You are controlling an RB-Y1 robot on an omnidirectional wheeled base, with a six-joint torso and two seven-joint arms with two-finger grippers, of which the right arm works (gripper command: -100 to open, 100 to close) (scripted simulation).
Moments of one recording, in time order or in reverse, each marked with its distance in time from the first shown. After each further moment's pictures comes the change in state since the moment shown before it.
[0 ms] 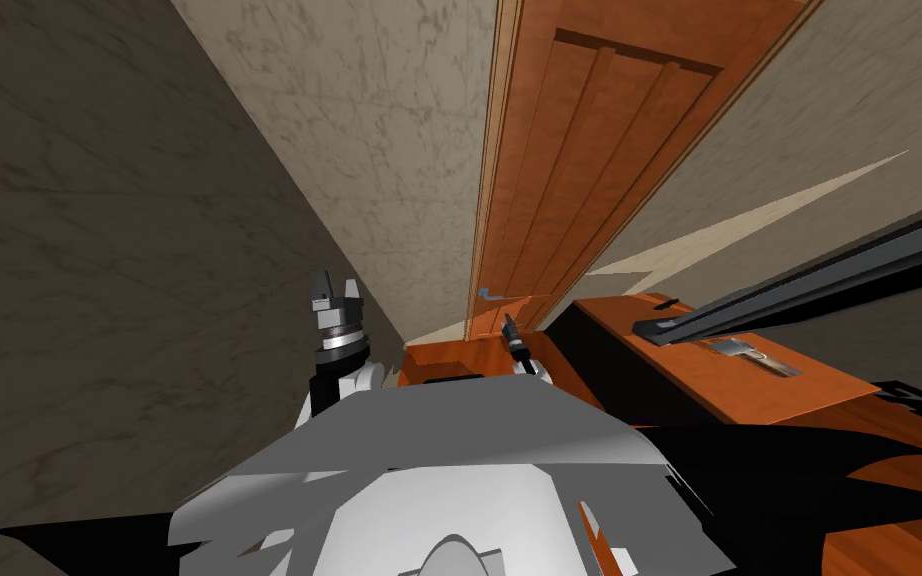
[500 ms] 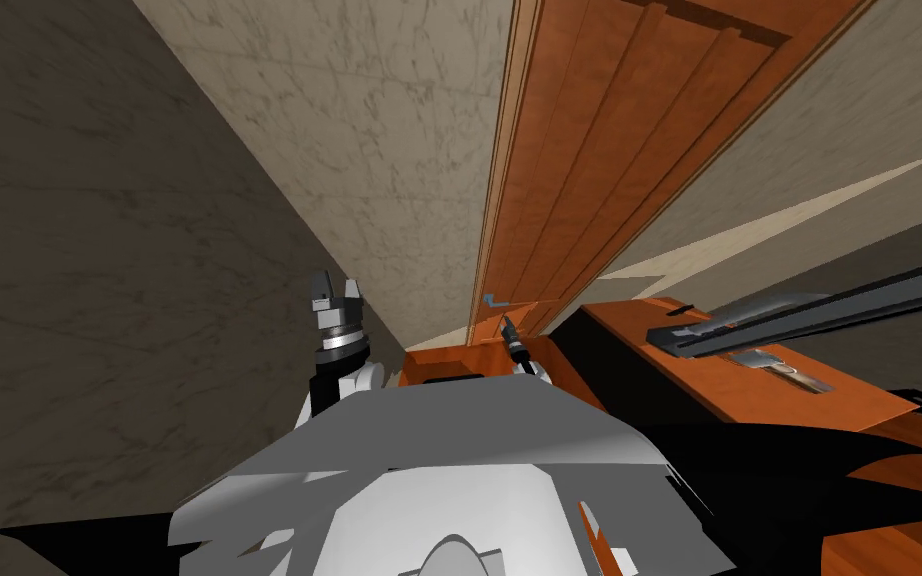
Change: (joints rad) arm -0.032 -0.006 -0.010 0.099 0.014 -0.014 -0.014
